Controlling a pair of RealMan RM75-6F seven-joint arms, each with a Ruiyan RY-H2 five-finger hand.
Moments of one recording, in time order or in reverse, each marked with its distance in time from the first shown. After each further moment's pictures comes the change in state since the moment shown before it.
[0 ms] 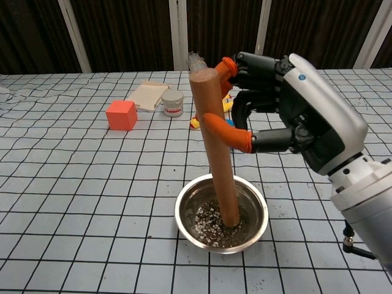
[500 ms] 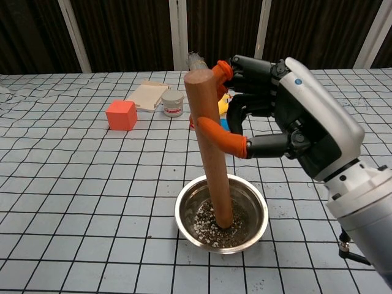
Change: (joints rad) left arm 0.000 0.001 -0.001 0.000 0.001 0.000 -0.006; right arm 0.000 -0.009 -0.002 -0.014 -0.018 0.015 -0.008
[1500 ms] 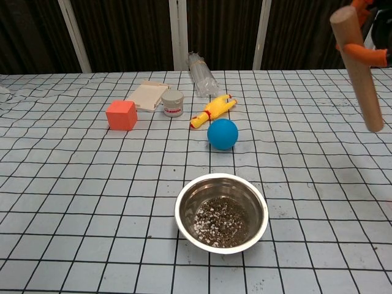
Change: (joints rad) left arm 0.002 -0.001 0.002 -0.007 0.009 0.008 0.006; right arm -0.015 0.483 0.153 0.056 0.131 -0.077 -0.145
